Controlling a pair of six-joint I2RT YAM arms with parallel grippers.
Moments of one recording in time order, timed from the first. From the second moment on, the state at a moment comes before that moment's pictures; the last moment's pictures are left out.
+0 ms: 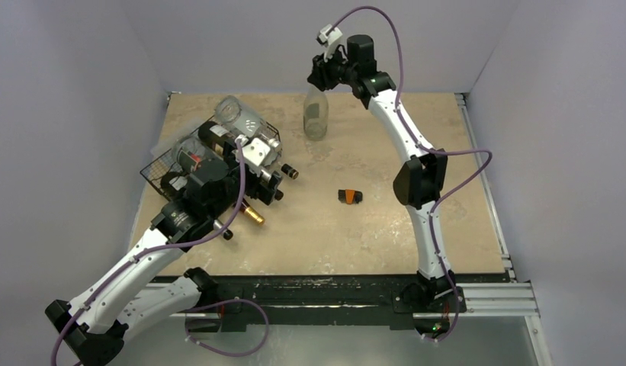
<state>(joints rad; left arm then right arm) -0.67 0.84 0.92 -0.33 -0.11 0.14 0.38 2.34 2.48 -0.43 -0.41 -0.17</state>
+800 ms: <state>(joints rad) -0.67 0.84 0.92 -0.33 -0.13 0.16 0.39 2.38 2.52 -0.38 -0.35 -0.15</state>
